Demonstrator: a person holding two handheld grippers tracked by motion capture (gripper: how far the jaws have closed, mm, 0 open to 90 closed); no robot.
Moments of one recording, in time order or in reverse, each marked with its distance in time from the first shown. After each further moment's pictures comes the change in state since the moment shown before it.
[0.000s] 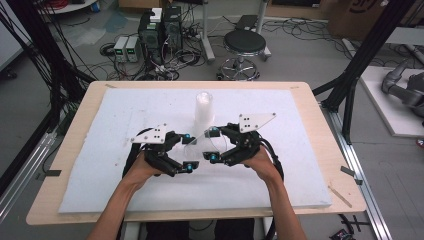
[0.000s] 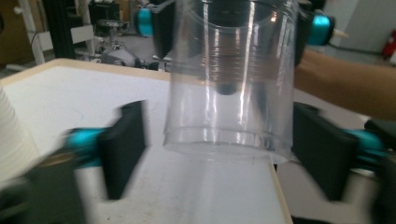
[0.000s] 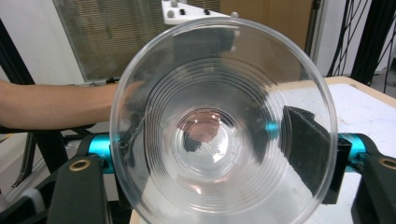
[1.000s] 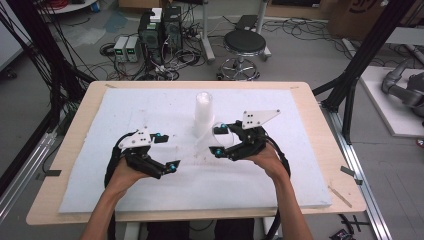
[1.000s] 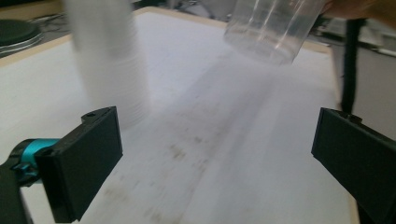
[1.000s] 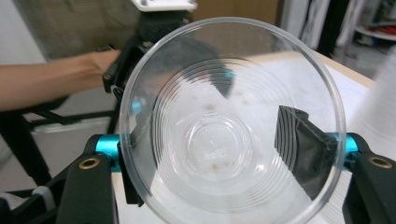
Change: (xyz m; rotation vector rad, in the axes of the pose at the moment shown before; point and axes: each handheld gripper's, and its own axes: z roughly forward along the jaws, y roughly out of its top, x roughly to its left) left arm -0.009 -0.017 -0.052 0.172 0.391 0.002; right arm -0.007 0.004 -0.015 0.123 -0.144 0.001
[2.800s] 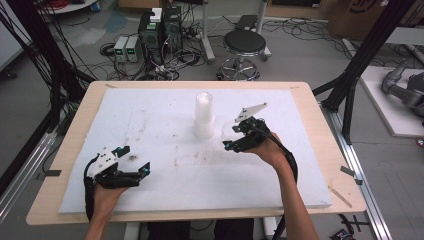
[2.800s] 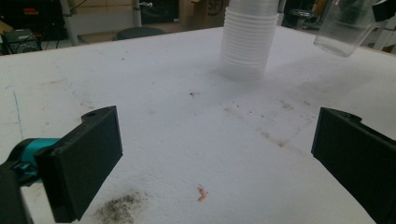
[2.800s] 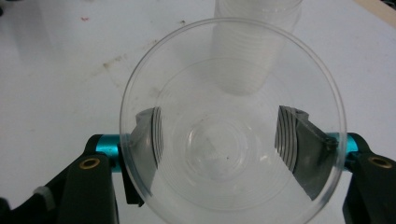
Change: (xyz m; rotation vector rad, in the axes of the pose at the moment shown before) left arm 0.006 -0.082 -0.050 -0.147 0.380 -0.106; right arm -0.030 -0.012 0.002 0.459 -0.358 0.105
